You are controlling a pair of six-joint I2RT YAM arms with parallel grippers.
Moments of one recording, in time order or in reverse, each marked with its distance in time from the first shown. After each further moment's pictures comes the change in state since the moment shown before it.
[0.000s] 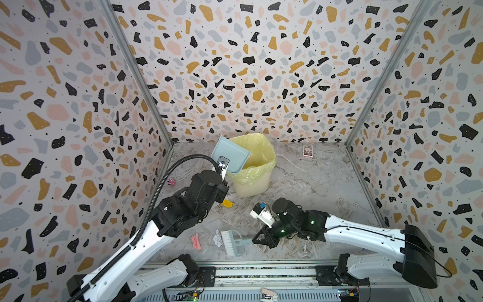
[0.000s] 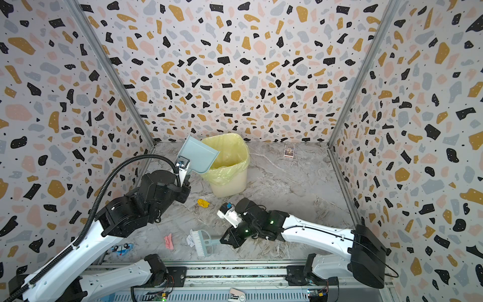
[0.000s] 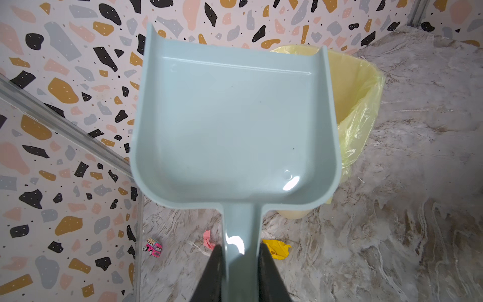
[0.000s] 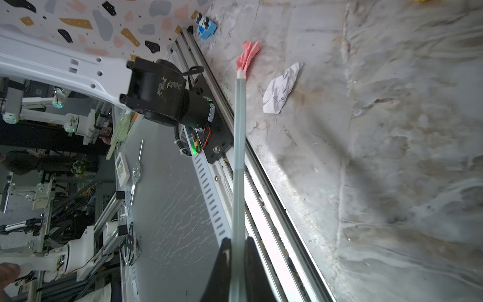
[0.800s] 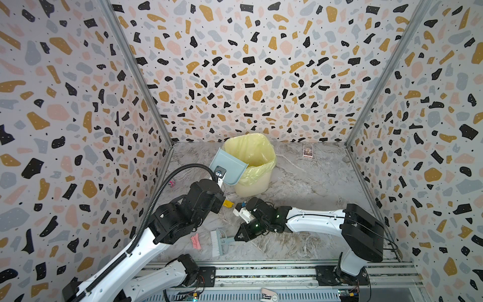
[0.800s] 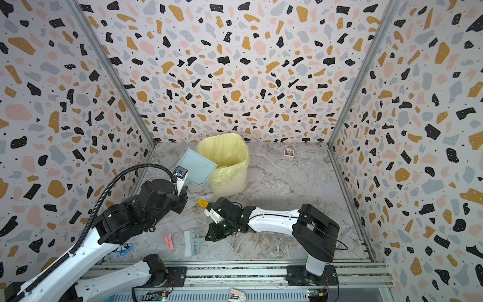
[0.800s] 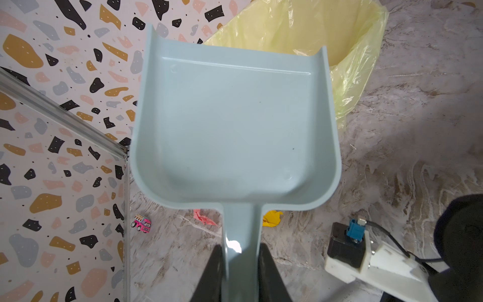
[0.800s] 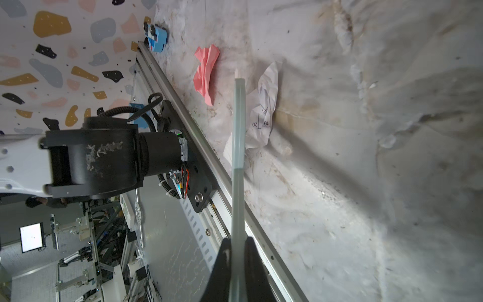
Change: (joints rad) left arm 0.002 -0.077 -0.092 -0.089 0.056 -0.054; right arm -0.025 0.395 0.161 0.153 -0.014 0.226
